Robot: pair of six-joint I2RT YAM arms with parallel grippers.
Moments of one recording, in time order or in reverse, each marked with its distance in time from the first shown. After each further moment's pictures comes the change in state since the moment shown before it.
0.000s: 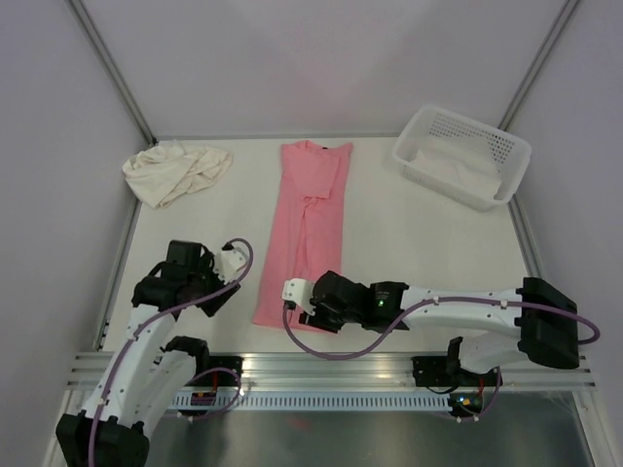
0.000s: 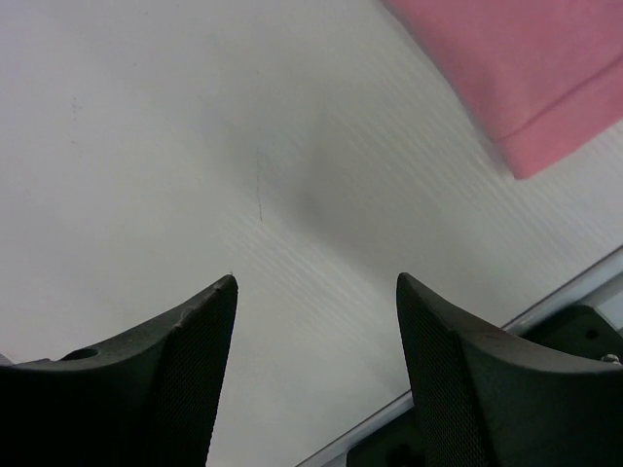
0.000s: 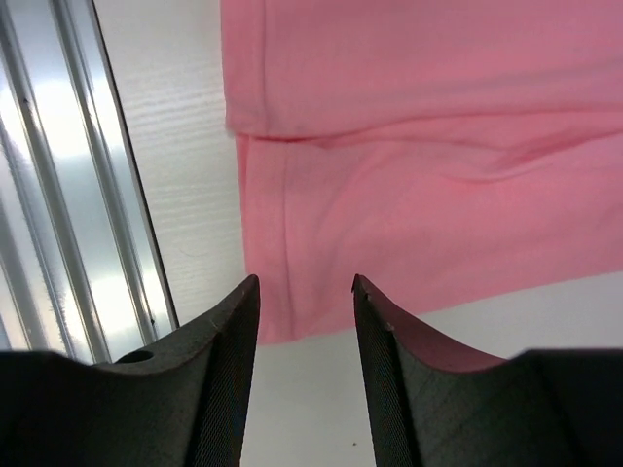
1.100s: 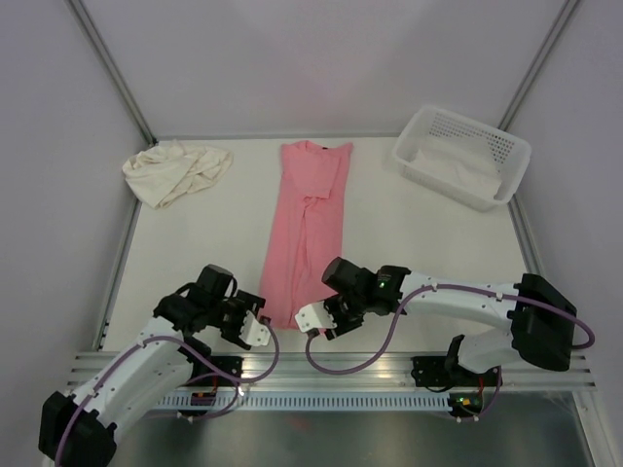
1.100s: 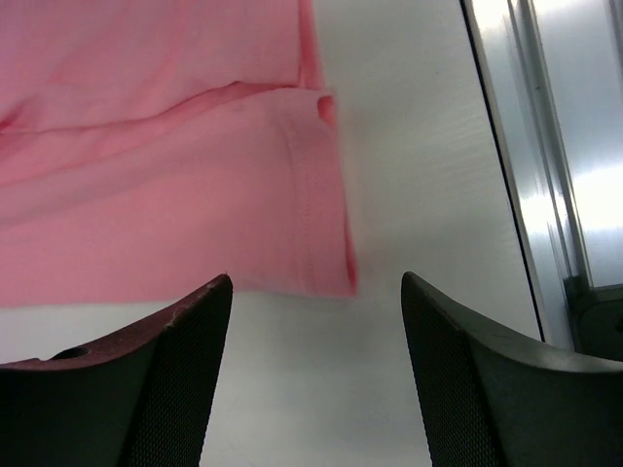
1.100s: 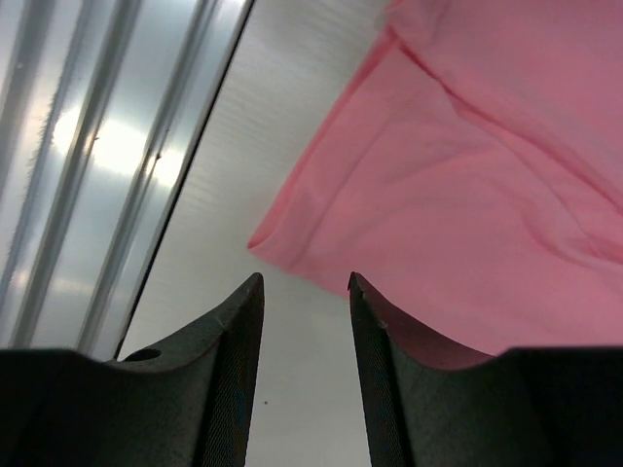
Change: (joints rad) left arm -0.304 -0.082 -0.247 0.109 0.399 0.742; right arm -0.151 0.004 0.018 -0.212 -0.394 -0.676
